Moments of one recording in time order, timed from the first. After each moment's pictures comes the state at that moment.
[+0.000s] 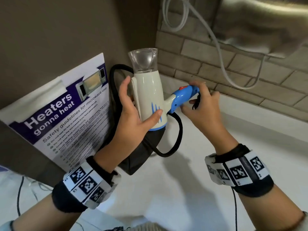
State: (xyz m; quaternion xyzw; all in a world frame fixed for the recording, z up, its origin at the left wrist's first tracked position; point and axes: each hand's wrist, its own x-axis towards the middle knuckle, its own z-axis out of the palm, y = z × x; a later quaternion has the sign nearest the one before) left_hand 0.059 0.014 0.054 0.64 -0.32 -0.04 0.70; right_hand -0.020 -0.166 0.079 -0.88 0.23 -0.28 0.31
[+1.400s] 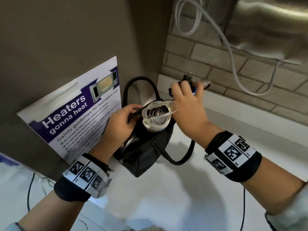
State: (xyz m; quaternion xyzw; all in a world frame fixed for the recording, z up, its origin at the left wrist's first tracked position) left_hand 0.114 0.048 0.017 0.81 -0.32 0.02 0.48; right_hand 0.025 -0.129 0.078 -0.92 0.02 -0.35 -0.20
